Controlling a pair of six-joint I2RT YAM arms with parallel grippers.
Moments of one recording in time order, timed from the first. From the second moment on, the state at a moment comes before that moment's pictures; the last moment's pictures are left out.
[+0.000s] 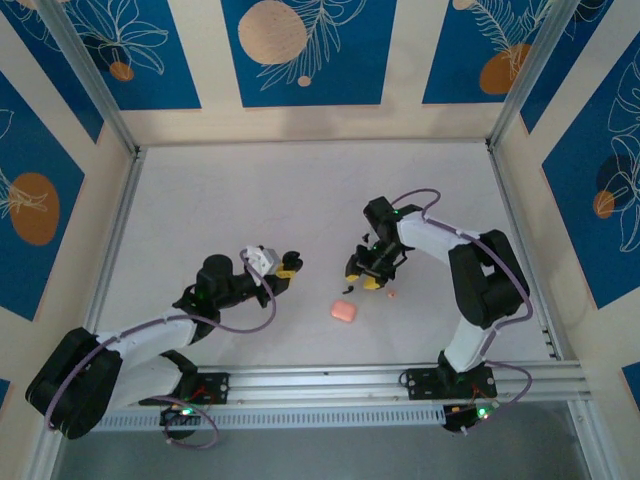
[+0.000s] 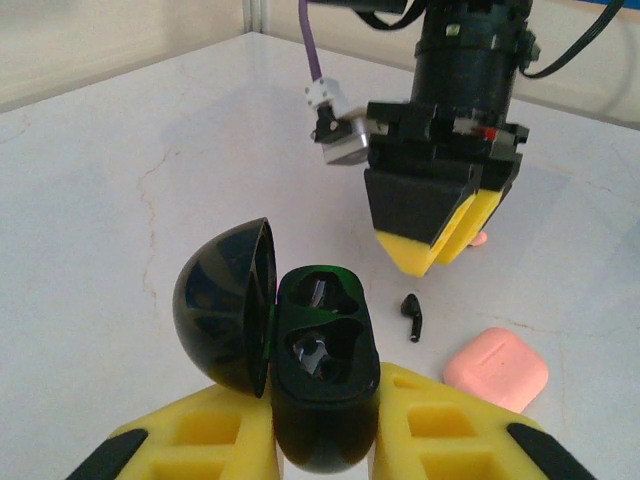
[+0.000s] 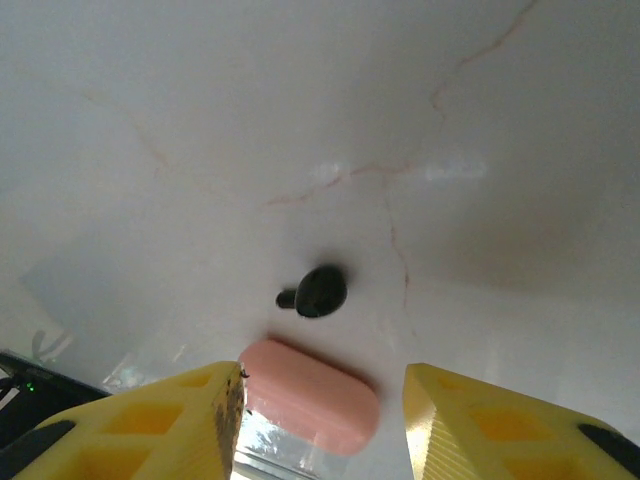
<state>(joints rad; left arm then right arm) -0.58 1.10 0.28 0.55 0.44 0.06 0.44 1.75 1.09 -0.88 -0.48 0.63</state>
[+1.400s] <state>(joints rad) -0.58 1.07 0.28 0.52 0.44 0.06 0.56 1.92 1.27 -0.97 -0.41 0.62</state>
